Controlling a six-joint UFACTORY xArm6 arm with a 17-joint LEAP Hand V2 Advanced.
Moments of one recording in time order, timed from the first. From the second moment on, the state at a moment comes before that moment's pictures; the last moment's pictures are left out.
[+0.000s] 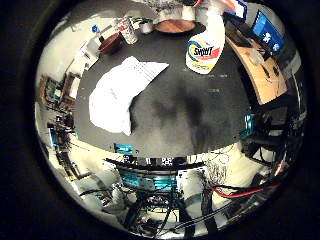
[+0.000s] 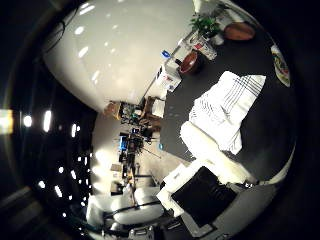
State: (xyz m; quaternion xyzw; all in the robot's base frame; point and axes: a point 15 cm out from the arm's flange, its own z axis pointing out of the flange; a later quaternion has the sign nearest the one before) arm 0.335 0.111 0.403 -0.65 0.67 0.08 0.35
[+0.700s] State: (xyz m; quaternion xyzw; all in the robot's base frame) arm 0.332 0.116 0.404 -0.66 0.66 0.07 0.35
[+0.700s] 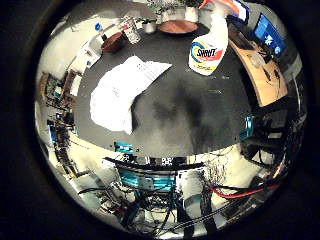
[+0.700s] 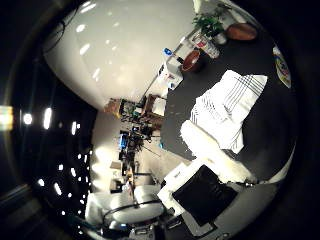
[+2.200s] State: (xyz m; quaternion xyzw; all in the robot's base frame) arm 0.344 -0.151 0.444 -0.47 0.72 -0.15 0.49
